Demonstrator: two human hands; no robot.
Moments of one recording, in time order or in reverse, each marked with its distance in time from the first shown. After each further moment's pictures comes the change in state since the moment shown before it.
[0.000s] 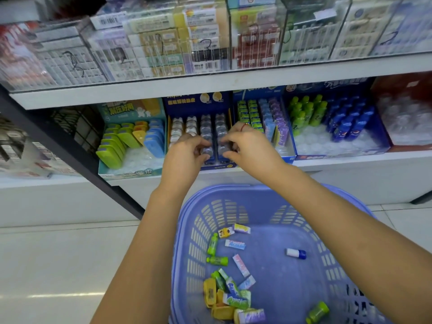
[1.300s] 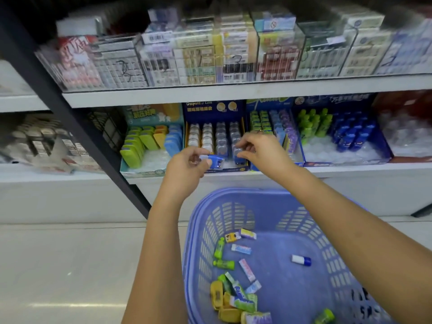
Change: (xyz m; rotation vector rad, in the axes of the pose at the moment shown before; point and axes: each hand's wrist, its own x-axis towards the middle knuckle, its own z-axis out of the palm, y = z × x) left_hand -0.037 -0.001 -0.043 -0.495 -0.056 -0.314; right_hand 0.003 0.002 0.002 0.076 0.035 0.051
